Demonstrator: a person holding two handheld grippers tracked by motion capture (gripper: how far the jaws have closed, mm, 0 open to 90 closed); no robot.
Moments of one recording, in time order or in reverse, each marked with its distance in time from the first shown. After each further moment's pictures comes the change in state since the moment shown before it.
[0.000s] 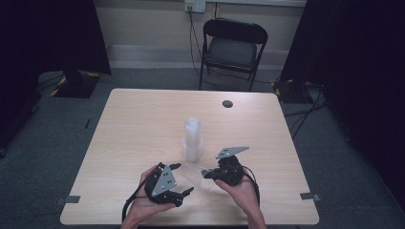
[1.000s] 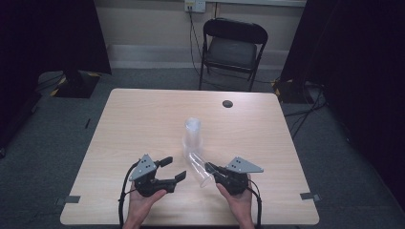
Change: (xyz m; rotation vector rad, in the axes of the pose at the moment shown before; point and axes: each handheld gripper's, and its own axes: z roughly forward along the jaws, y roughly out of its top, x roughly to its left) left arm 0.028 -0.005 -0.020 -0.193 0.007 -0.436; right arm 0.015 -0.033 -0.008 -0.435 -0.187 -0.062
